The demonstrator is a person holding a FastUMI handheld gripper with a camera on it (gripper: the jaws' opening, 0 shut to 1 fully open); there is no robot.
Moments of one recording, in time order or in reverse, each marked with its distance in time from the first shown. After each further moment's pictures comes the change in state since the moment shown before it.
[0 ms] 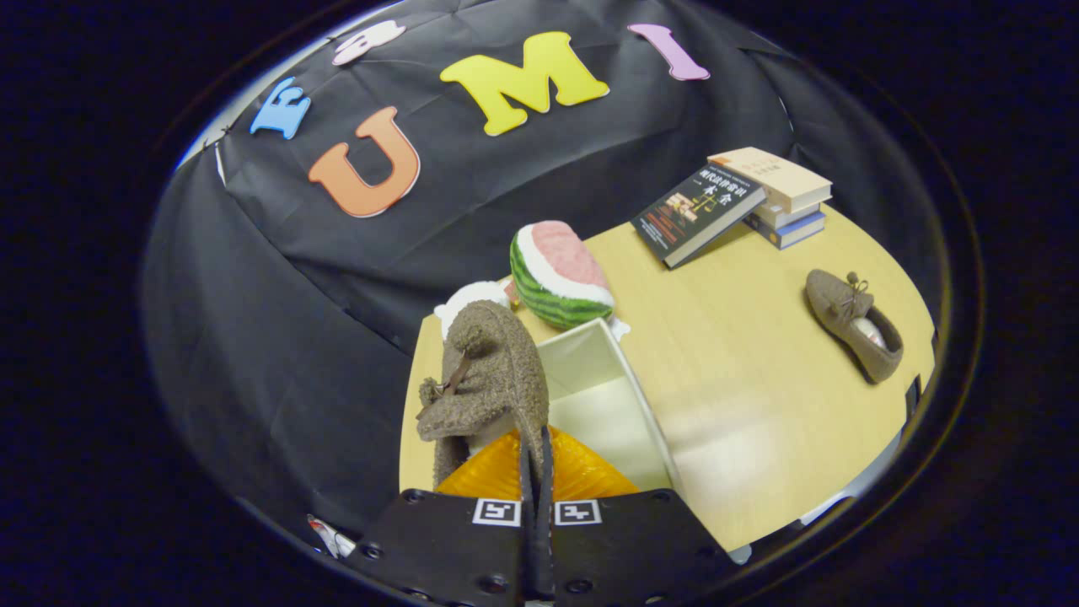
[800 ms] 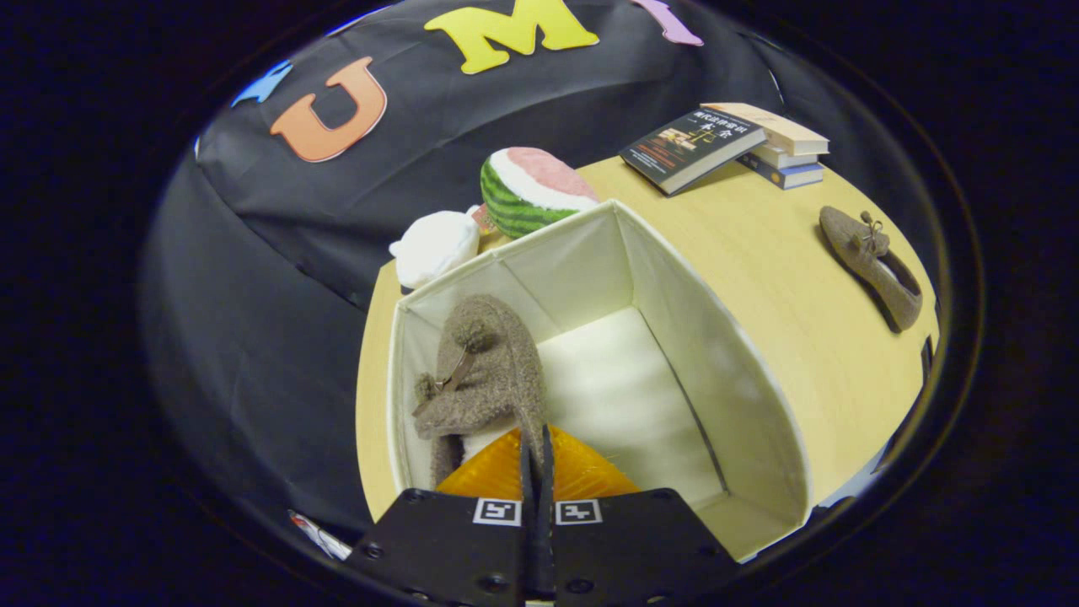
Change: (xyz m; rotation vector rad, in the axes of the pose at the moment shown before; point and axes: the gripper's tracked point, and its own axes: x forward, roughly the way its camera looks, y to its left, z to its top) arm 0.071 -0.009 -0.063 -0.007 0.125 -0.122
